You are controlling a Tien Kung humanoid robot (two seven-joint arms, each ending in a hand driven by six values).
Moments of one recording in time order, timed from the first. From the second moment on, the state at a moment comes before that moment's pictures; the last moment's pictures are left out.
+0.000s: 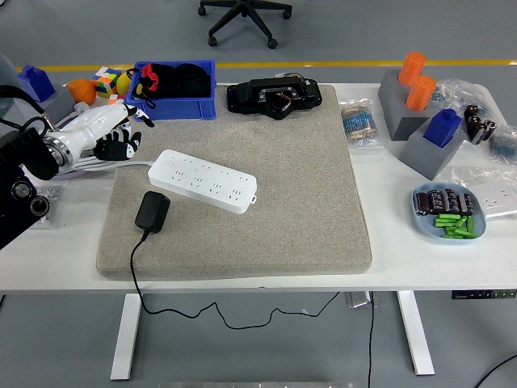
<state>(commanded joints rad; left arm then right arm) -0.78 0.59 -0.57 -1.16 1.56 0.02 0.14 -0.08 -0.25 1.33 0.38 -0.90 -0.06 -0.17</state>
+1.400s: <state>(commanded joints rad) -0.94 0.41 -0.25 -0.84 1.55 -0.04 0.17 -0.07 -0.26 1.29 0.37 -0.89 -0.06 -0.17</state>
